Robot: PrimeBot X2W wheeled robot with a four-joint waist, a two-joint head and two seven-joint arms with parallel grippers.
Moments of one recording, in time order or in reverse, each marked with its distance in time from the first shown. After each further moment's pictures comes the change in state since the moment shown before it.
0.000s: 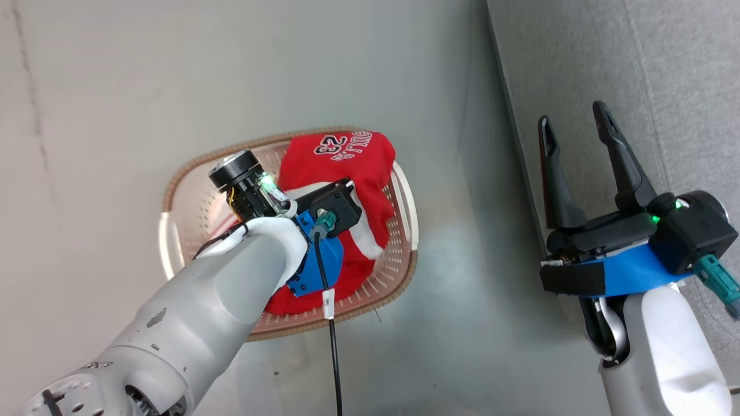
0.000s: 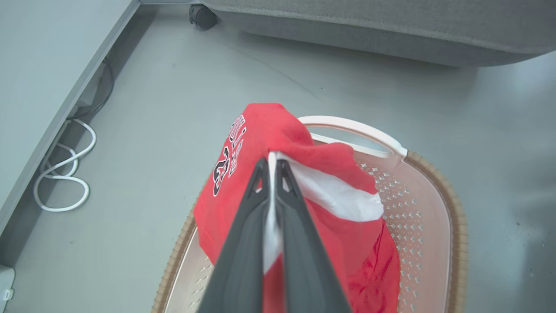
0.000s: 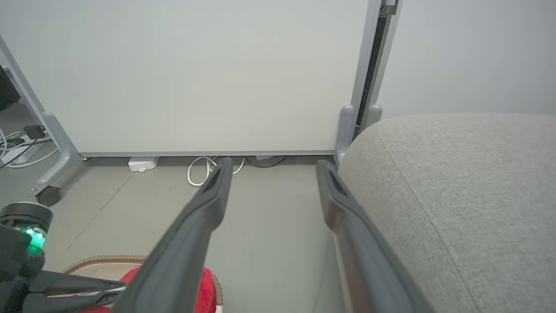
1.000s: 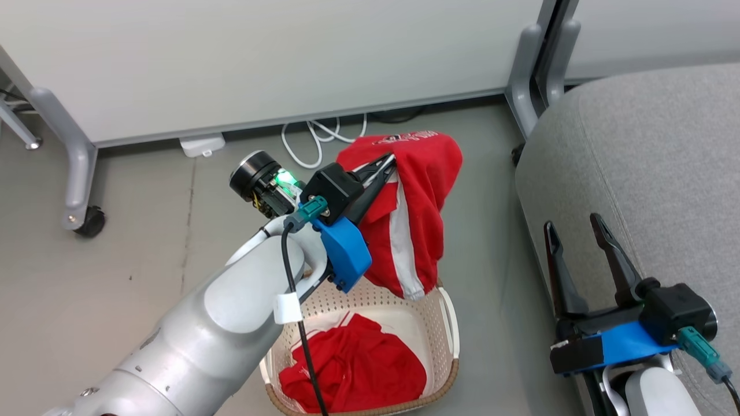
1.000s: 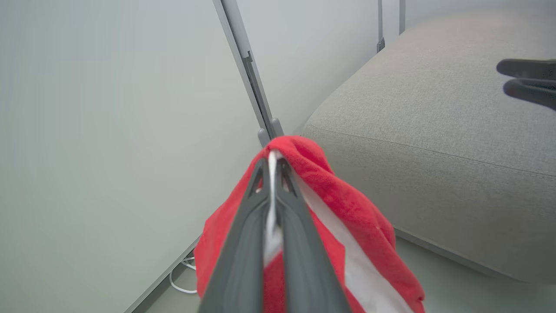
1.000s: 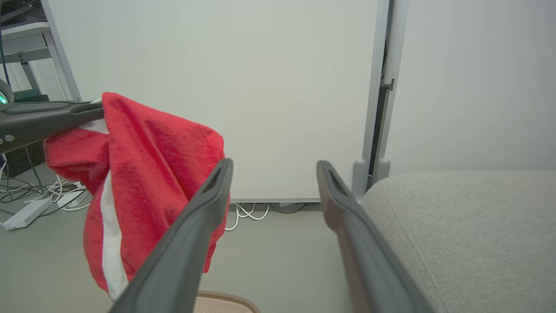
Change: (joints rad) left arm 0.117 0.057 0.255 -0.365 -0.155 0.000 -0.012; right arm 0.227 0.000 -0.044 0.077 0.010 0.000 0.000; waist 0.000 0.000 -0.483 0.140
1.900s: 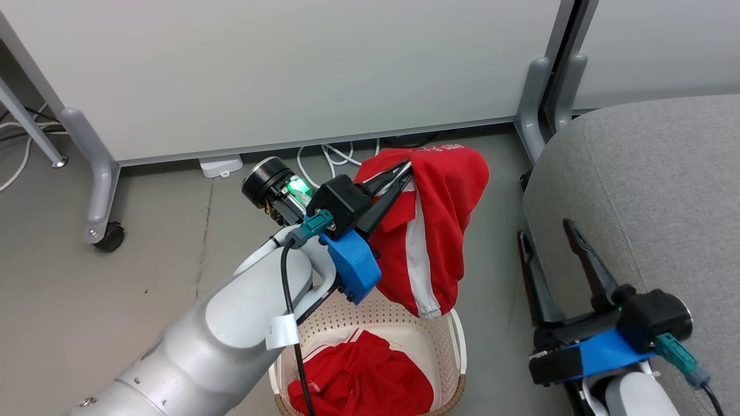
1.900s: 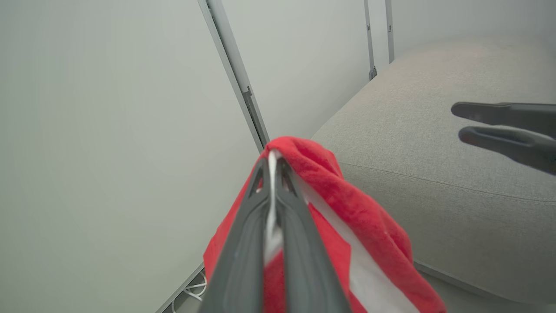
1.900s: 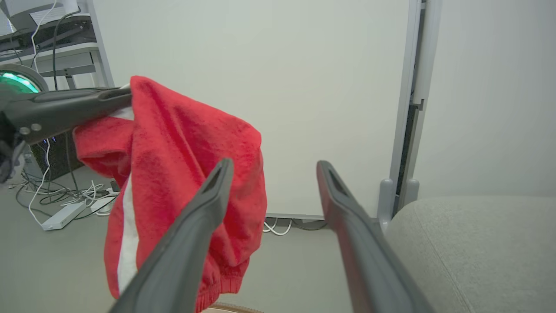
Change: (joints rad) left arm 0.047 0.025 0.009 -0.135 -0.001 0.006 0.000; right arm 0.035 0.000 0.054 -0.025 0.015 0.000 0.000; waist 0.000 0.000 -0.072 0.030
